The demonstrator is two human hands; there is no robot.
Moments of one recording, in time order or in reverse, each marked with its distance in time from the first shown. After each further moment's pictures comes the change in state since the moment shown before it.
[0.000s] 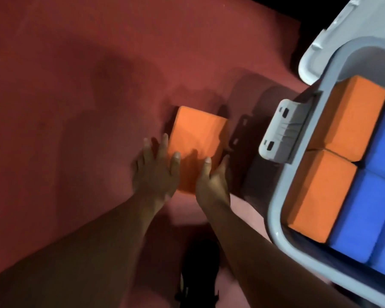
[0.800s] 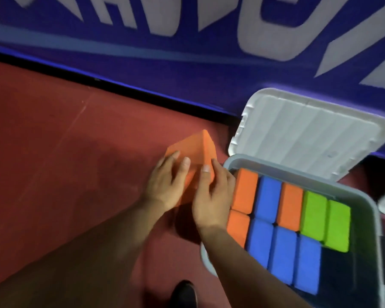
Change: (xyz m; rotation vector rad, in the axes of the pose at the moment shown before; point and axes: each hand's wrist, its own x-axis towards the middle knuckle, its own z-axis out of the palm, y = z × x) left_hand -0.030 0.195 -0.270 -0.380 -0.040 0.238; right_hand -0.130 -0.203 -0.200 0.361 0.357 -0.481
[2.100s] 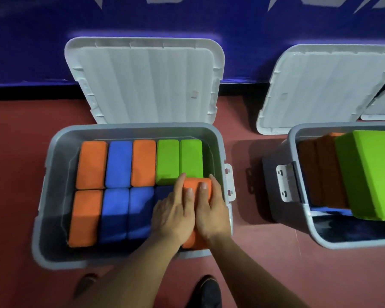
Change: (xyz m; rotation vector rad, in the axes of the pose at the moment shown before) left_hand -0.170 0.220 0.382 0.229 -0.421 0.088; right_hand 0.034 0.230 -0.395 -0.137 0.051 0.421
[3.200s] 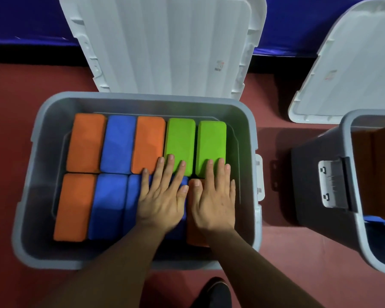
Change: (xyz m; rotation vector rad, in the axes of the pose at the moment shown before) left_hand 0.076 -0.115 0.046 0.549 0.316 0.305; right_hand 0.058 0.068 0.076 -0.618 -0.005 -0.364
